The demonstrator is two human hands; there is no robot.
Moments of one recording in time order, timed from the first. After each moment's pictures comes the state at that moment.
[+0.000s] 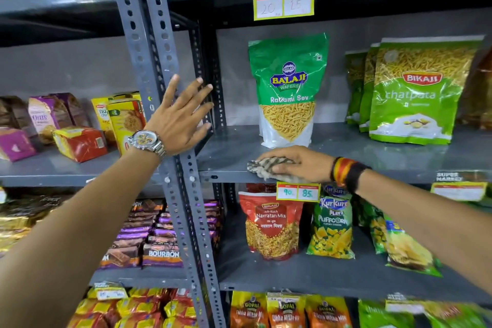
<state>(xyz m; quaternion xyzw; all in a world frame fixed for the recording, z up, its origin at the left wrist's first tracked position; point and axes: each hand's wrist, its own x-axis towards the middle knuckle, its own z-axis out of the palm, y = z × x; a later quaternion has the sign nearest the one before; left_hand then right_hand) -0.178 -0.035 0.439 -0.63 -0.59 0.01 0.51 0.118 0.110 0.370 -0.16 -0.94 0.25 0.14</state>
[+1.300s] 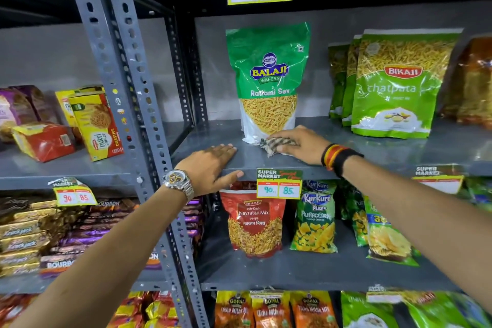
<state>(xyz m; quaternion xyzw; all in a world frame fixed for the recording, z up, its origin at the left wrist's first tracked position) -0.118 0.028 0.335 -0.74 -0.65 -0.03 0.20 0.142 0.174 0.370 -0.30 -0.92 0.13 0.23</state>
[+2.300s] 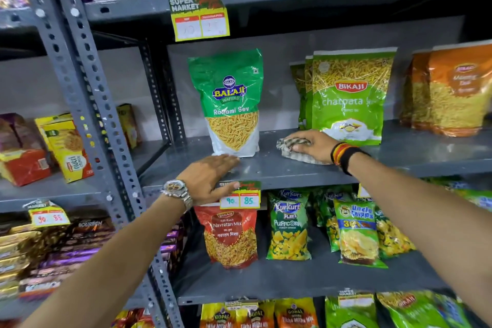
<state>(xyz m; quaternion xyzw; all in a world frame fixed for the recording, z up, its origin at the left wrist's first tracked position) -0.033 0.044 0.354 -0.78 -0.60 -0.05 0.17 0.264 0.207 0.389 -0.33 -0.88 0.24 0.26</state>
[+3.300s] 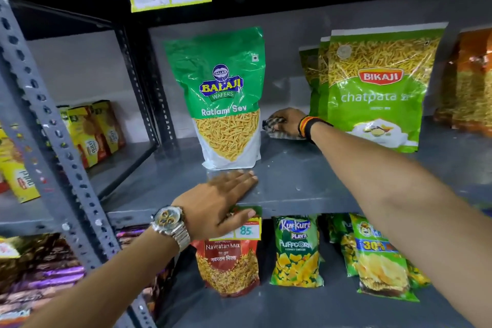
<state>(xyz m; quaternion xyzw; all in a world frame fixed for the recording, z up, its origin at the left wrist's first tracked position) -0.020 0.087 0.332 -0.82 -0.55 -0.07 0.16 0.141 0.368 0.406 -0.39 -0.88 0.17 0.23</state>
